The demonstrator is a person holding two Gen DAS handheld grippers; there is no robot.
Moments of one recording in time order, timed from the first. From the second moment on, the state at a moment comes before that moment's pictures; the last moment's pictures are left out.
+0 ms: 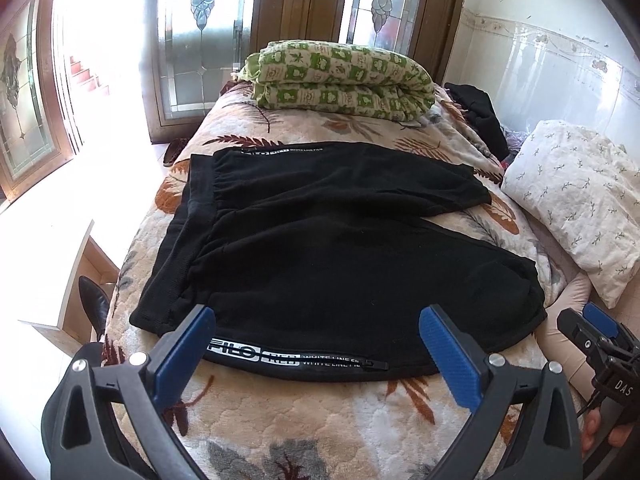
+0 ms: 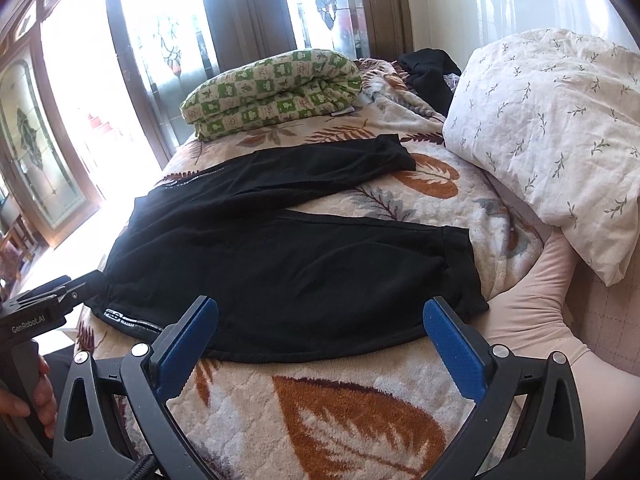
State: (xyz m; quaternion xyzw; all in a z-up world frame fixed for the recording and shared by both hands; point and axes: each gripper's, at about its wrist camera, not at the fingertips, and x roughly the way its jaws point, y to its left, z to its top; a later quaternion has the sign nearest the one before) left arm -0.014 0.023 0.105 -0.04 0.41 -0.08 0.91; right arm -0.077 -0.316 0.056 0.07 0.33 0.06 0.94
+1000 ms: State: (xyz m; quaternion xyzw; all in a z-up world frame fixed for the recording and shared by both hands) left arm 0.034 0.030 0.091 -0.01 0.42 -0.07 0.91; right arm -0.010 -0.282 0.085 -0.02 0.34 0.15 0.93
